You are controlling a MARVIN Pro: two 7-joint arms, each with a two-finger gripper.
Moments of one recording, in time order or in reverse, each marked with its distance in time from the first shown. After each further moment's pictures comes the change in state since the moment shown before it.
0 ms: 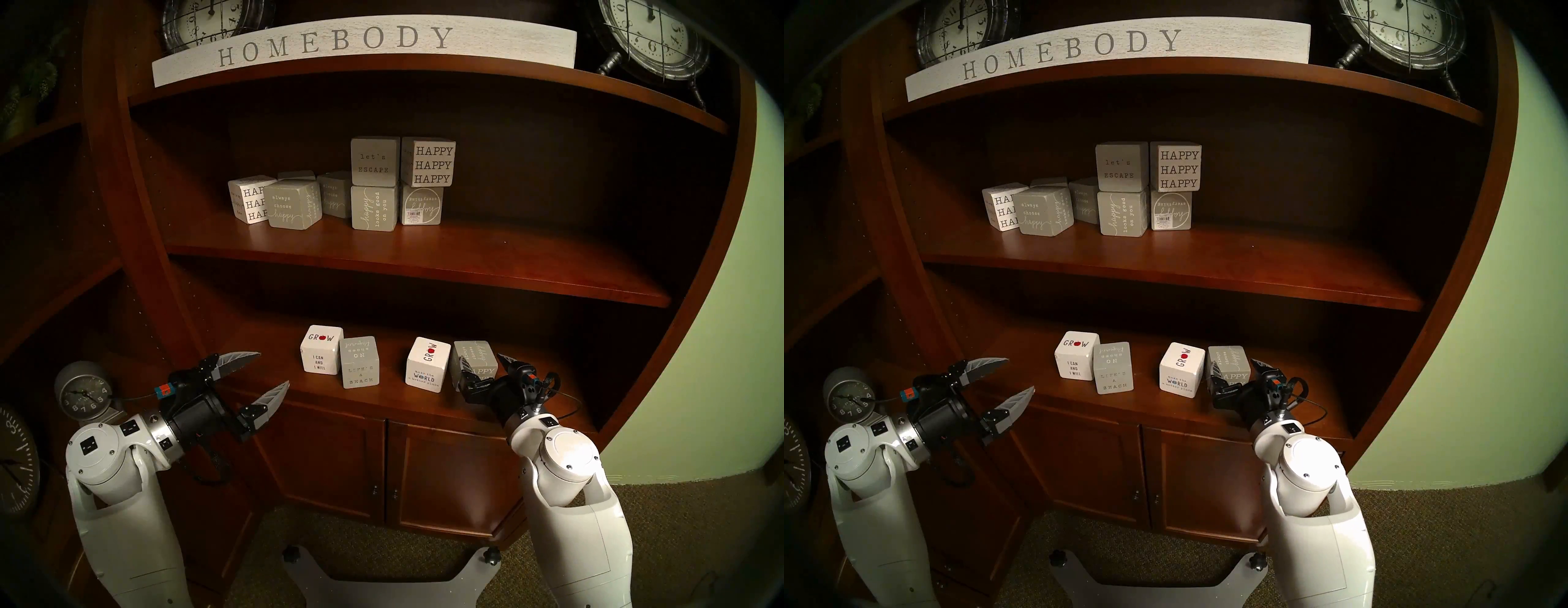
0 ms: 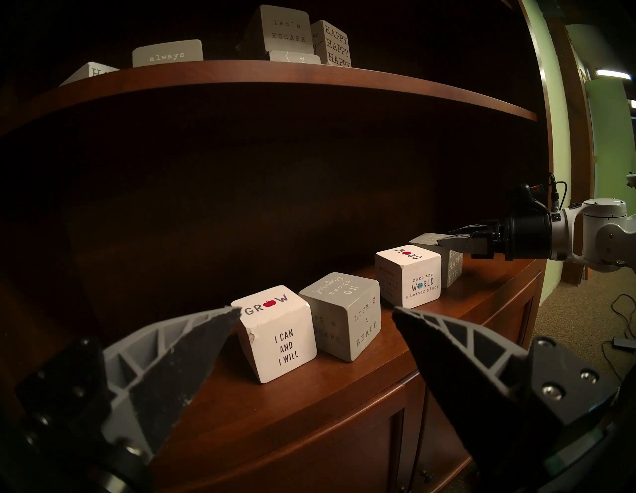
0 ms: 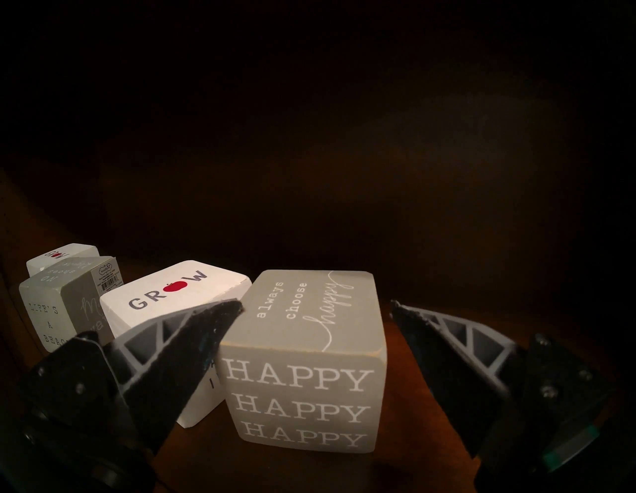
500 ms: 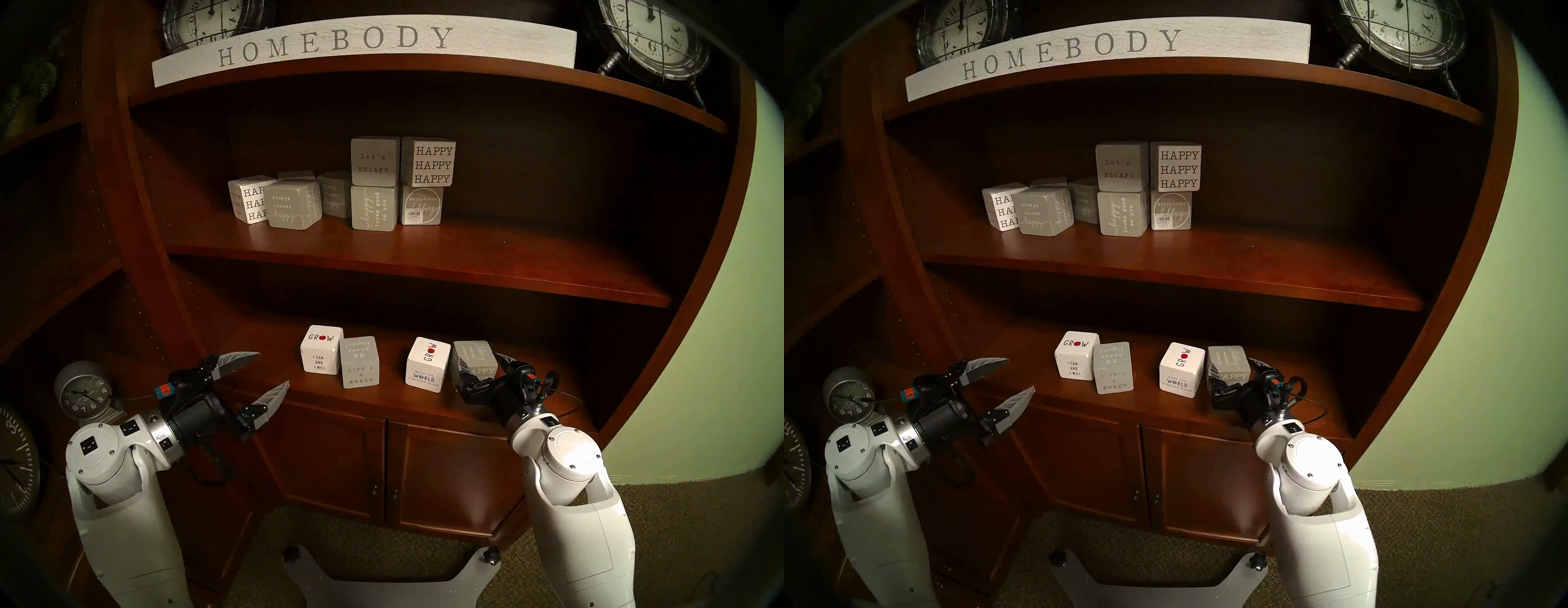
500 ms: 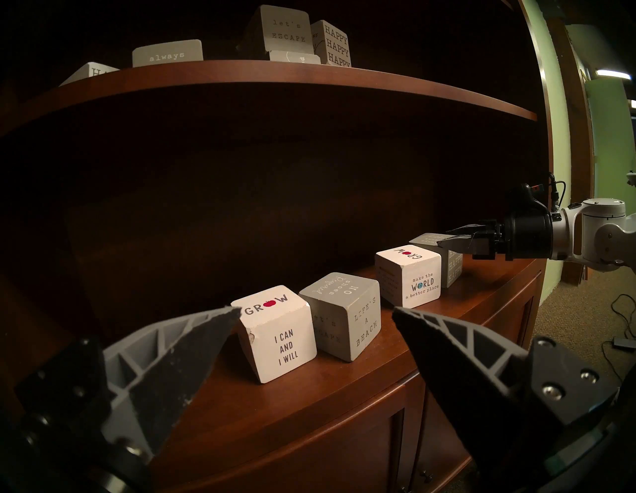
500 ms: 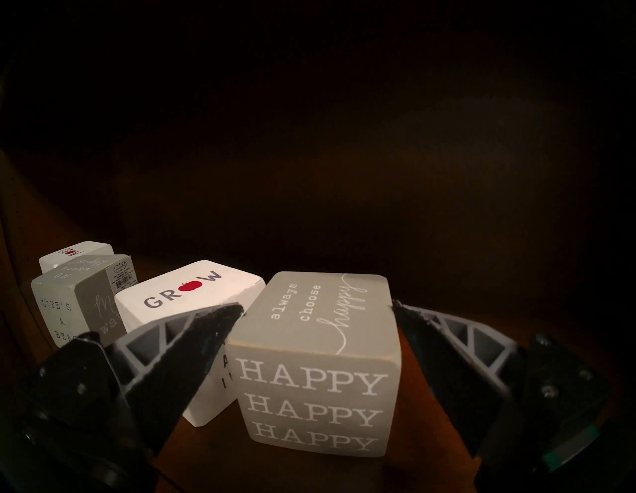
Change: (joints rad) left arm 0.000 0.000 0.000 0.000 0.000 0.000 0.000; right arm -0.002 0.015 -0.005 0.001 0.005 -0.018 0.031
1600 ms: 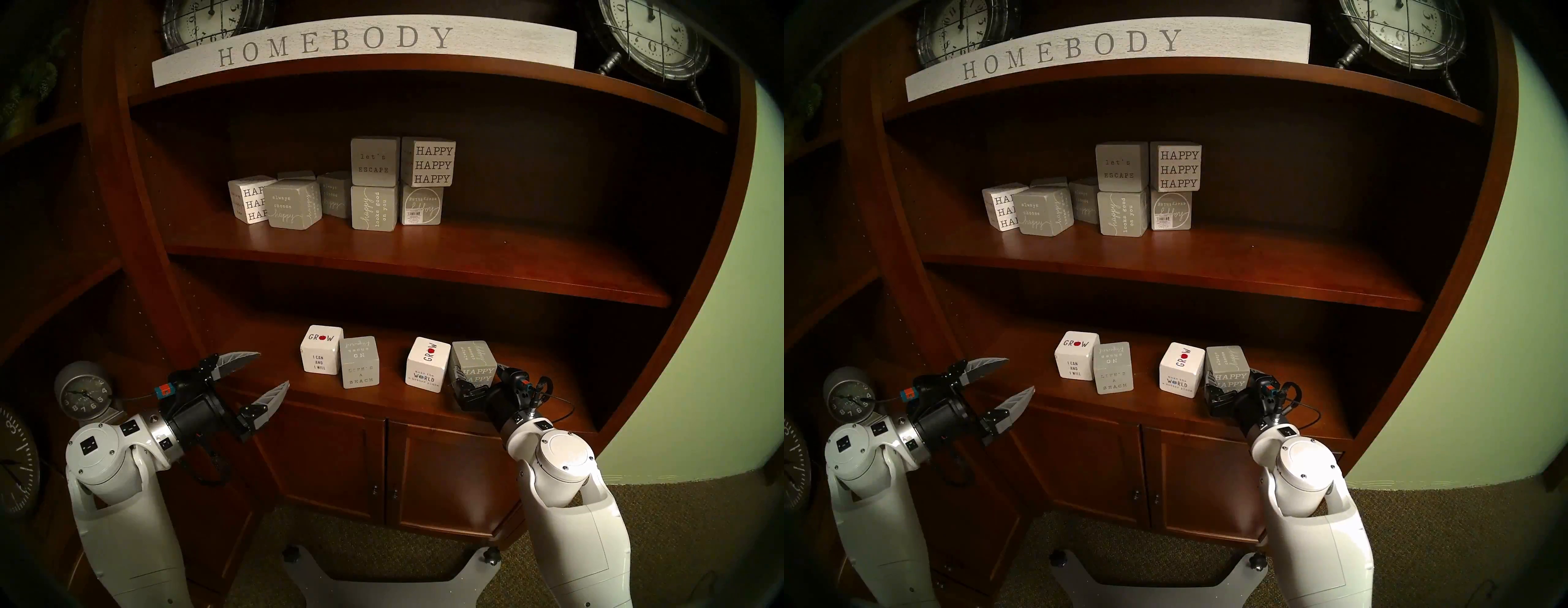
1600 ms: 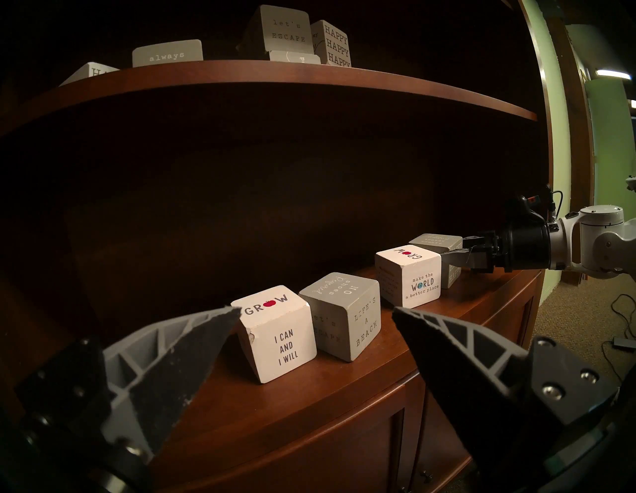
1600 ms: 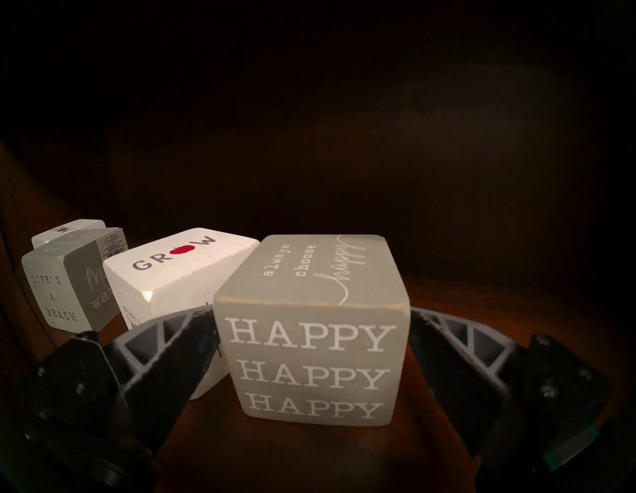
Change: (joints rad) left arm 0.000 0.000 0.000 0.000 0.000 0.000 0.000; right arm 0.008 0.002 -0.012 0.046 -0.009 0.024 -0.024
